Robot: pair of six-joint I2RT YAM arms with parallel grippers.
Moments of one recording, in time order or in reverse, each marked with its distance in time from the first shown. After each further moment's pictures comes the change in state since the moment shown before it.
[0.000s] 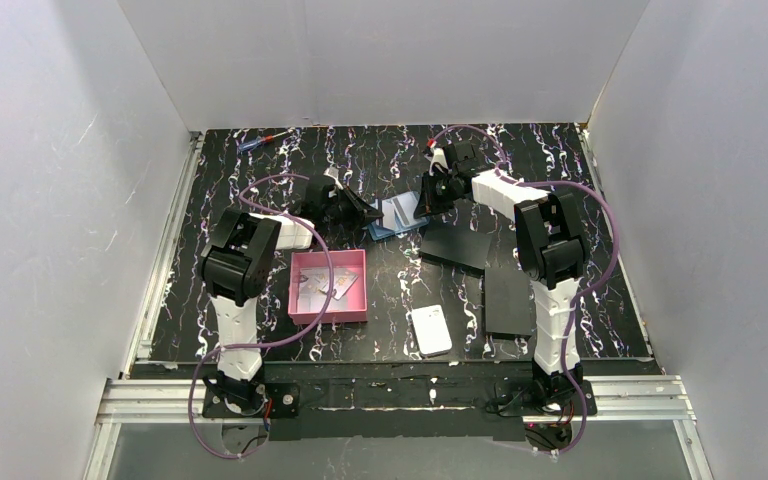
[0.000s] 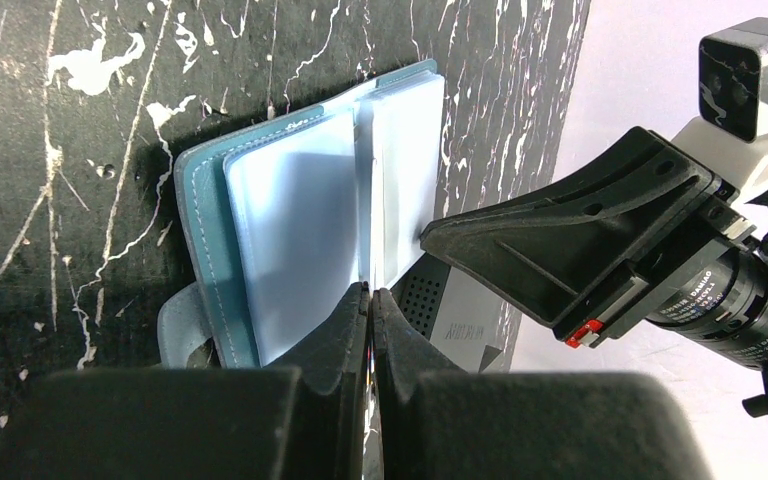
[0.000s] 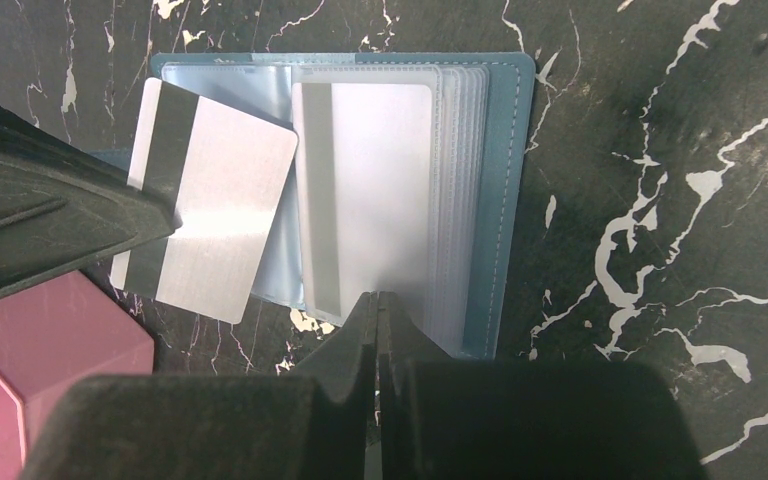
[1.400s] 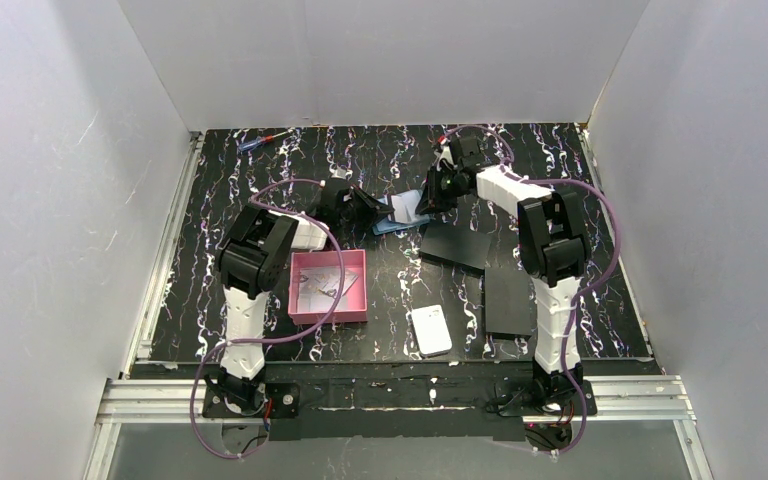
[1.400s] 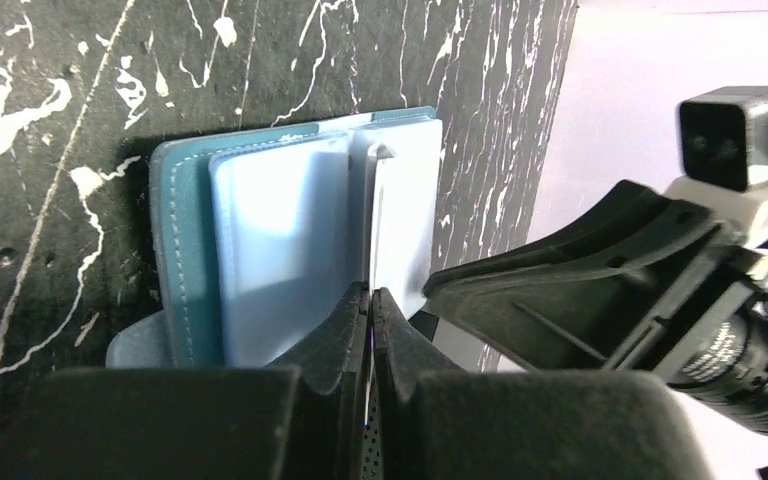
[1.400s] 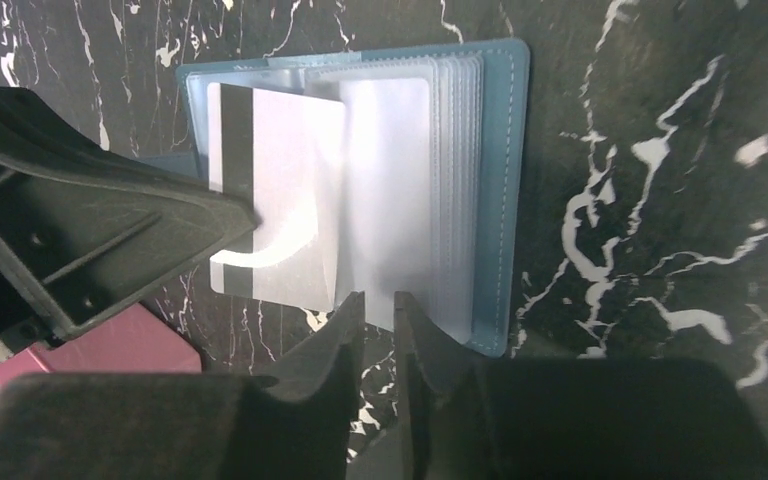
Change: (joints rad) left arm -0.065 0.103 0.060 0.105 -0.134 -0.126; right arm -0.028 0.009 0.022 -0.025 -0.014 0.153
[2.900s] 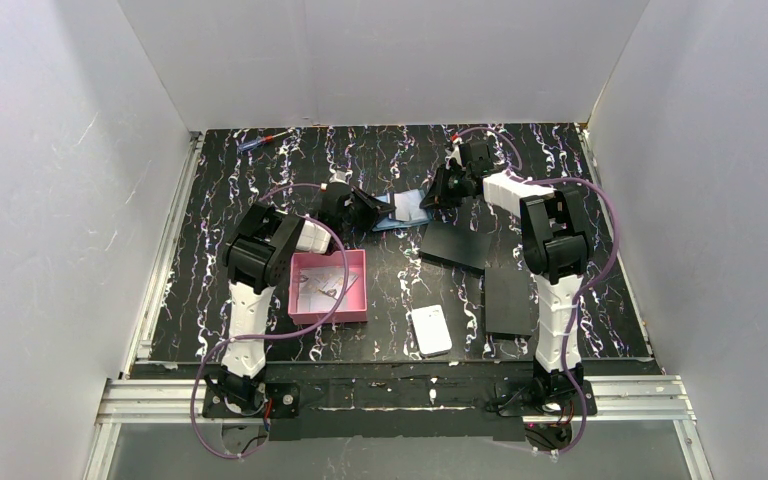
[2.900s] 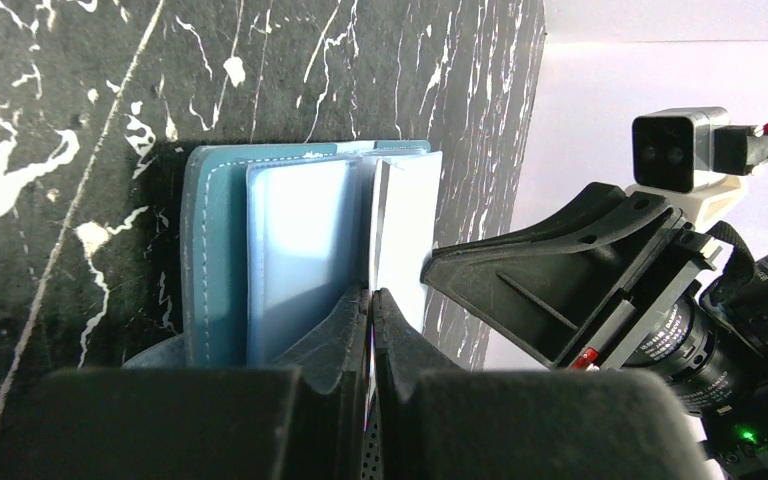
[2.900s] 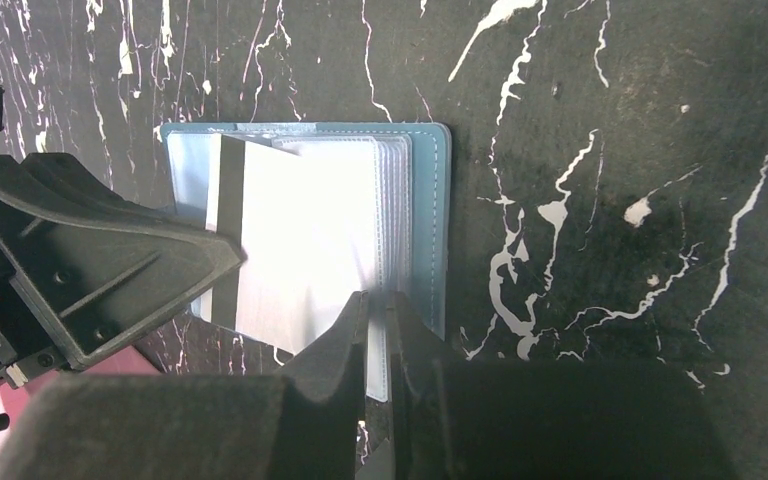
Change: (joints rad) left arm -0.003 0.073 0.002 0.138 -0.024 -0.052; right arm -0.043 0.022 -0.056 0.177 -0.011 0.066
